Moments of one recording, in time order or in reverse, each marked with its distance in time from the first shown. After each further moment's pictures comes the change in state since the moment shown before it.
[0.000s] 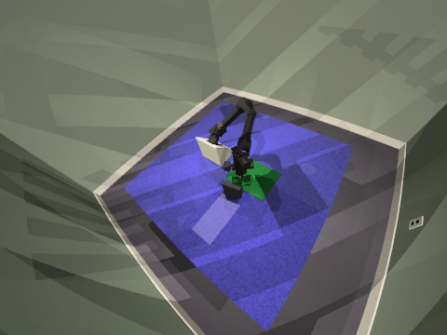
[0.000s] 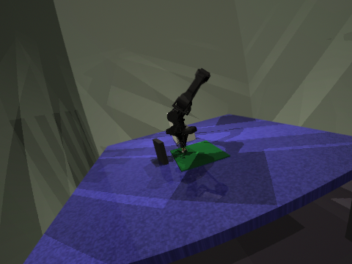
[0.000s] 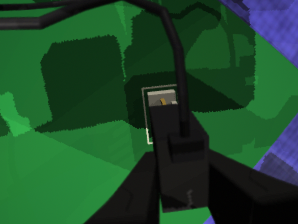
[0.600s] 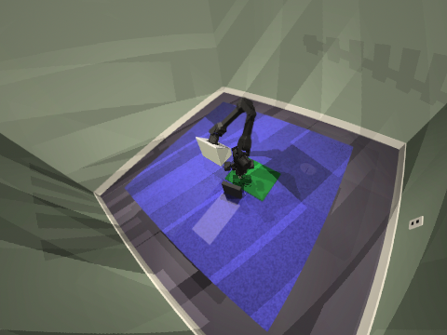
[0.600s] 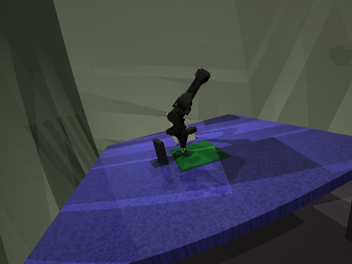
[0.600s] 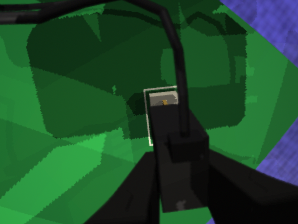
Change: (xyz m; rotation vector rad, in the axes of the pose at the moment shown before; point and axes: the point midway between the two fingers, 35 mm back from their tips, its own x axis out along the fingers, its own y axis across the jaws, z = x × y) arm 0.001 0.001 0.001 -0.002 -0.001 0.001
